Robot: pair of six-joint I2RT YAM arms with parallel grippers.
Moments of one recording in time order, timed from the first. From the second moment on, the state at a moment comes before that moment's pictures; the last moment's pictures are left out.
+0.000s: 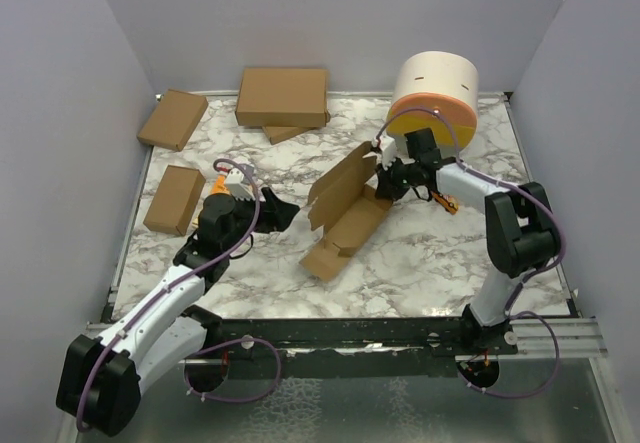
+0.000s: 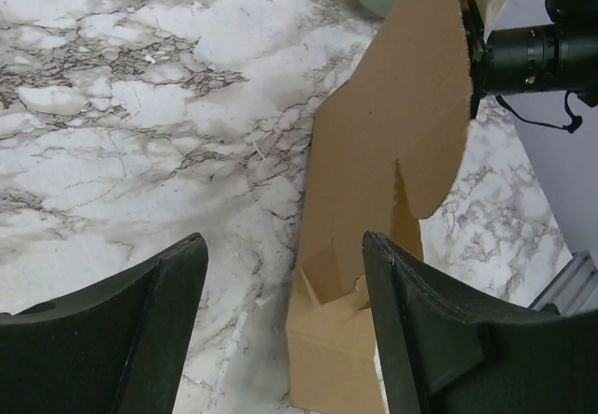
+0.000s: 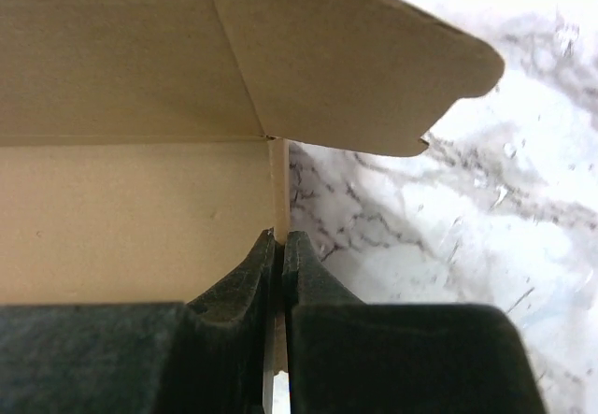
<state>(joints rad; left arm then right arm) -0.43 0.88 0.44 0.16 0.21 -0.57 0.31 1.81 1.14 -0.26 -0.48 -0.38</state>
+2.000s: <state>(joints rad) -0.55 1.10 0.29 0.60 0.23 -0.87 0.25 1.43 0.74 0.14 -0.36 0.04</state>
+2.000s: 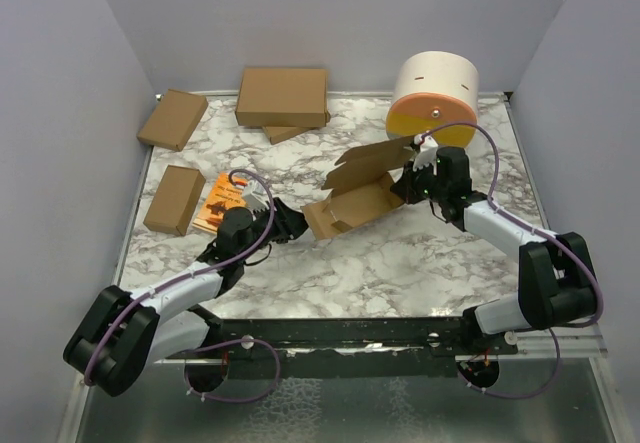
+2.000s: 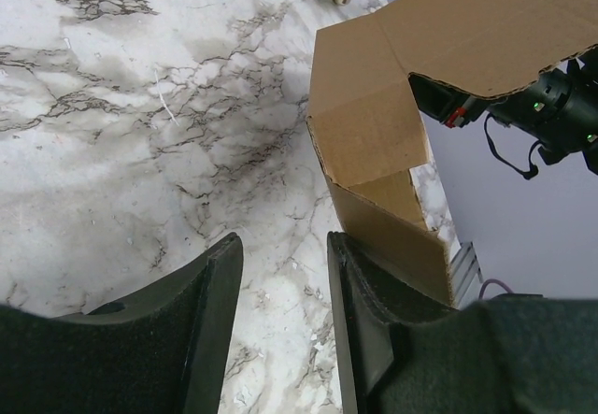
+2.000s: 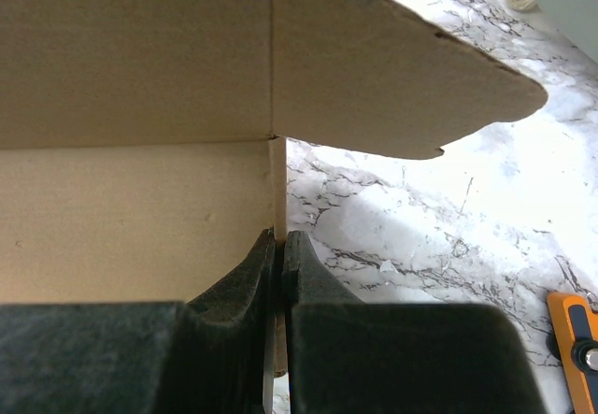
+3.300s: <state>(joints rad) -0.55 1.18 0.36 0.53 0.26 -0.88 0.27 1.46 0.74 0.15 -0.27 0.03</state>
